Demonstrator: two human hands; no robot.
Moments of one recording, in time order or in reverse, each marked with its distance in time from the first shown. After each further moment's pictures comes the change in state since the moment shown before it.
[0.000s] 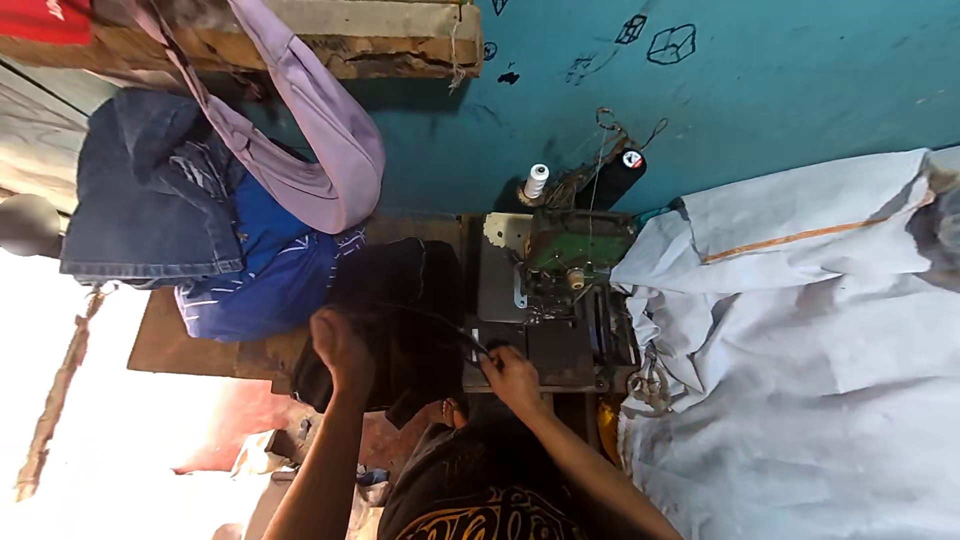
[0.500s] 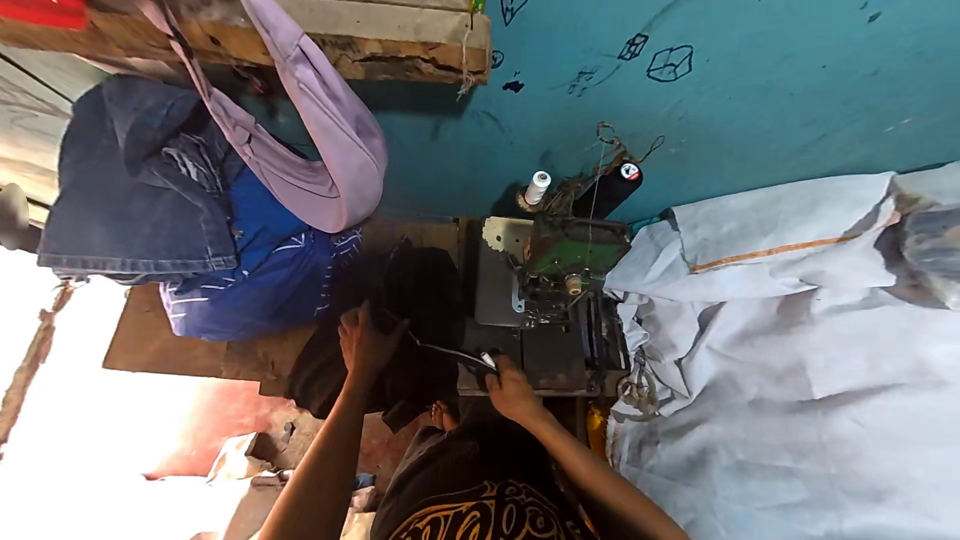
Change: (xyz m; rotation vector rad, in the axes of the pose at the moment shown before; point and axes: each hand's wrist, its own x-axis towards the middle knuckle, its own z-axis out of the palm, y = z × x) left_hand 0.012 -0.042 0.006 0.917 -0.385 -0.104; right_hand -0.010 -0.023 -0.023 -0.002 -0.337 0.241
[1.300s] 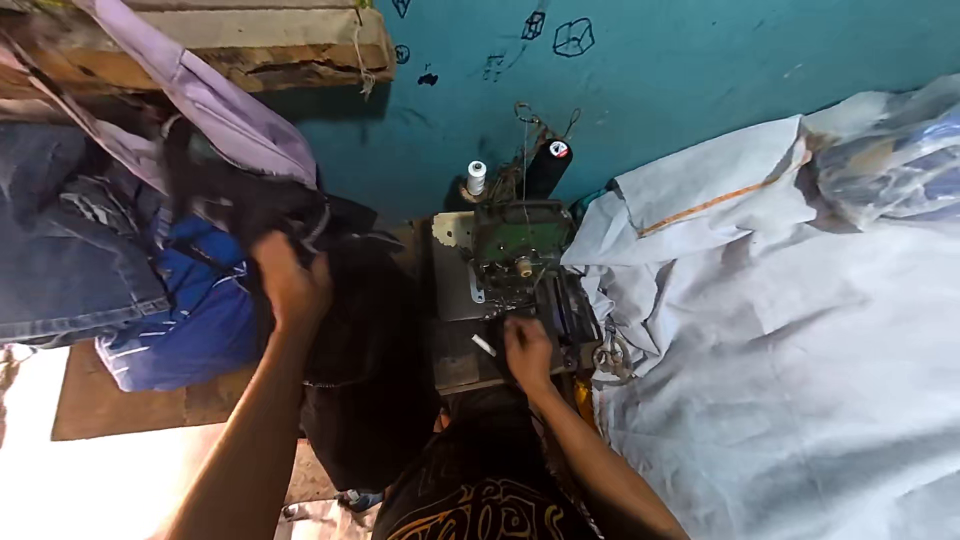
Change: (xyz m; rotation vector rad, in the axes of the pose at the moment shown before) left_hand 0.050 0.093 -0.078 0.011 0.316 0.519; right_hand 0.019 0.060 -0.026 0.200 0.817 -0.242
